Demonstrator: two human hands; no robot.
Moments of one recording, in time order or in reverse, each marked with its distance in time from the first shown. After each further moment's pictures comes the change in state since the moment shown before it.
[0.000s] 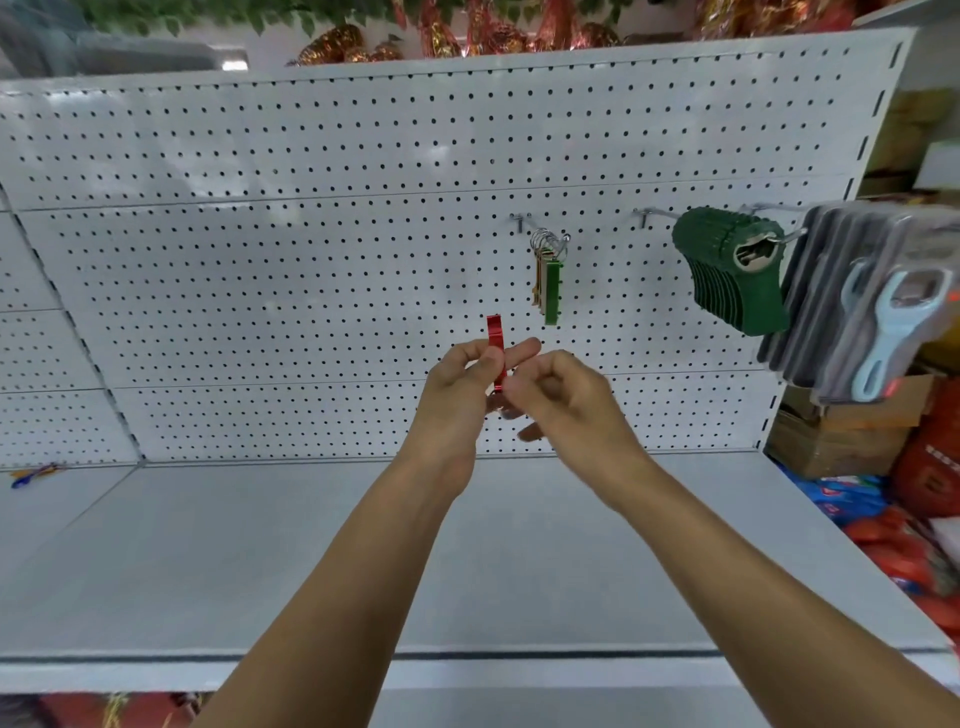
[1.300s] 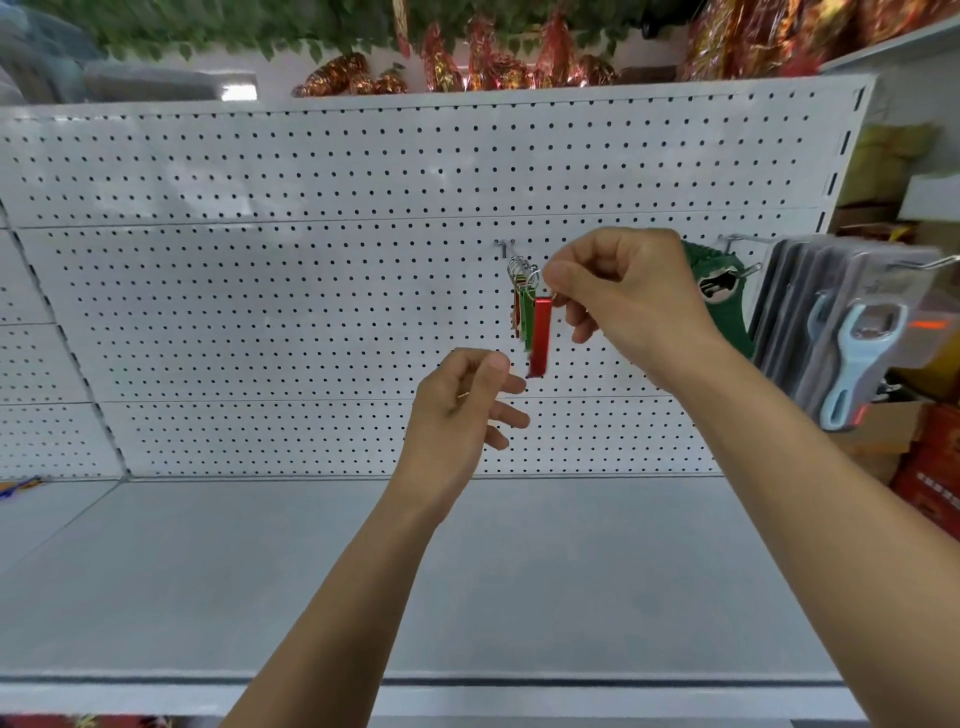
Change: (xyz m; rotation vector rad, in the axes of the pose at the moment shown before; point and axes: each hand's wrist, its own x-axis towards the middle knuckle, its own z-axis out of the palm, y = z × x) left_hand -0.015 0.011 0.022 0.250 0.042 0.207; right_hand 0.037 -0.090 -0.064 -0.173 0.122 -0.318
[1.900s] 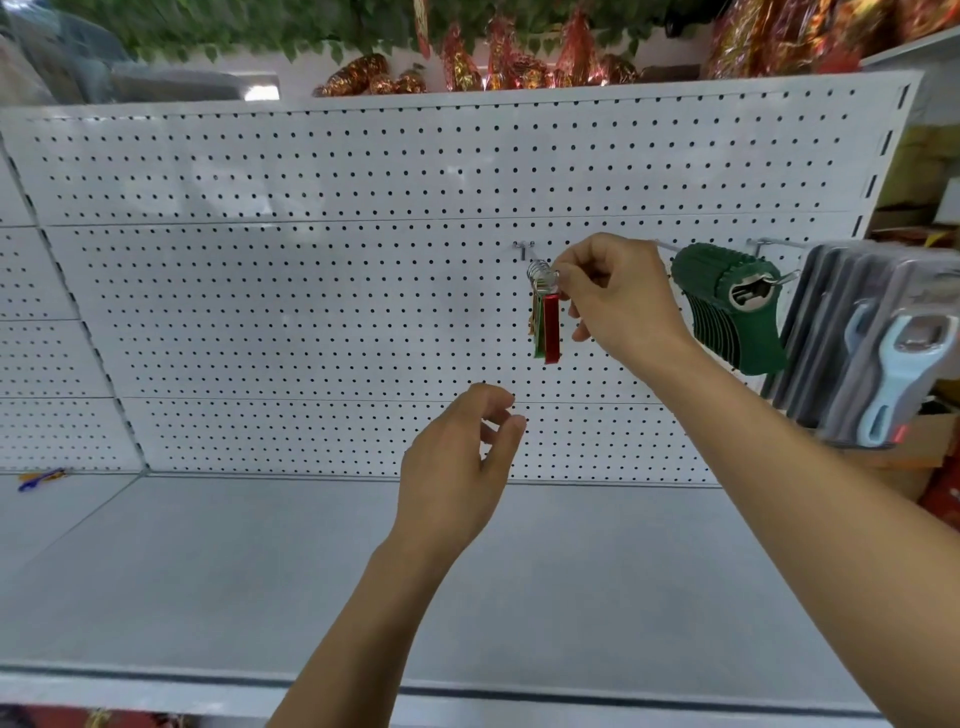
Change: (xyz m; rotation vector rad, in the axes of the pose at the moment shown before) left_hand -0.008 -0.033 -0.012 0.682 0.065 0.202; right_hand 0.036 0.037 0.022 -0.166 0.055 -0.026
